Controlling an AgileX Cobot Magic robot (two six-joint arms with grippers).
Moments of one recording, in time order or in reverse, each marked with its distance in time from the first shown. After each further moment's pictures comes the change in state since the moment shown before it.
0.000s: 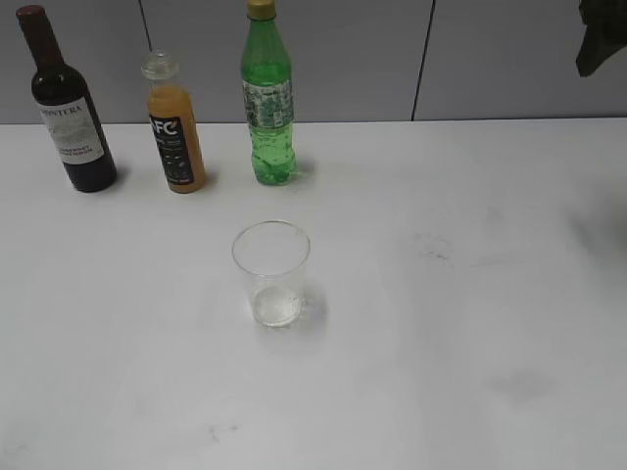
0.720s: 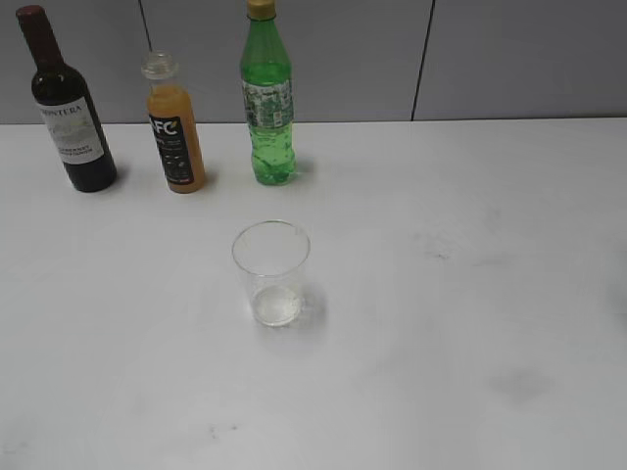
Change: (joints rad) left arm 0.000 0.000 0.000 0.000 0.000 0.000; right arm 0.000 -0.398 0.359 0.068 0.104 -0.047
